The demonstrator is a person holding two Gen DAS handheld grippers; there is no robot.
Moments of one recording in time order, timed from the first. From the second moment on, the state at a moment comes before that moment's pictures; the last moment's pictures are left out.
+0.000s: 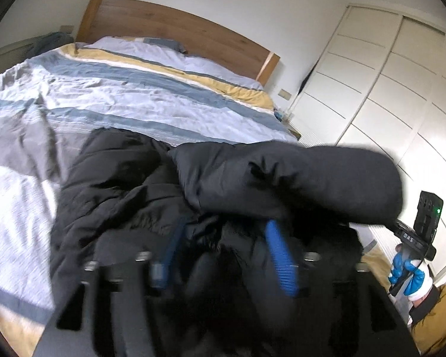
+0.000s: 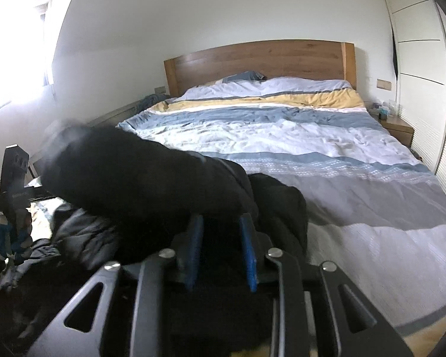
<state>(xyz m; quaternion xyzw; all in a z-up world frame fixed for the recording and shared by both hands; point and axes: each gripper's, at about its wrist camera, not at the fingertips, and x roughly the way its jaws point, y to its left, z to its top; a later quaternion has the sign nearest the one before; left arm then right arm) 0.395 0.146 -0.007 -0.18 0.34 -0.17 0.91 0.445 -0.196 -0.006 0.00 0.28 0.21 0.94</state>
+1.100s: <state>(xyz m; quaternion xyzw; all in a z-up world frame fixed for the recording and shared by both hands) 0.440 0.049 -0.020 -0.08 0.41 -0.12 0.90 0.476 -0.086 -0.020 -0.05 0.36 0.26 0.90</state>
